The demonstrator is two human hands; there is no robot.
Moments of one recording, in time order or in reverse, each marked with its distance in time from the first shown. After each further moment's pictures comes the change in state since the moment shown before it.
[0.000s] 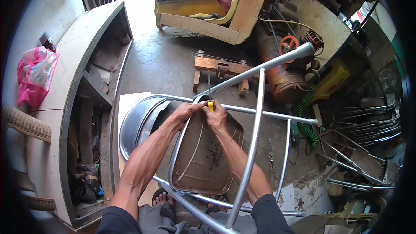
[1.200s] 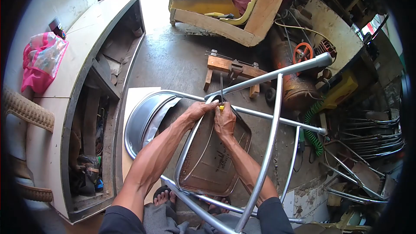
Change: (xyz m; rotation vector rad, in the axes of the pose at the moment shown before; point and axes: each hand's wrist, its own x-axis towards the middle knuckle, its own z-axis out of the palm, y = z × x) left_hand 0.006 -0.005 -0.006 0.098 0.011 0.033; right_hand -0.009 -0.009 0.011 -0.440 0.104 -0.230
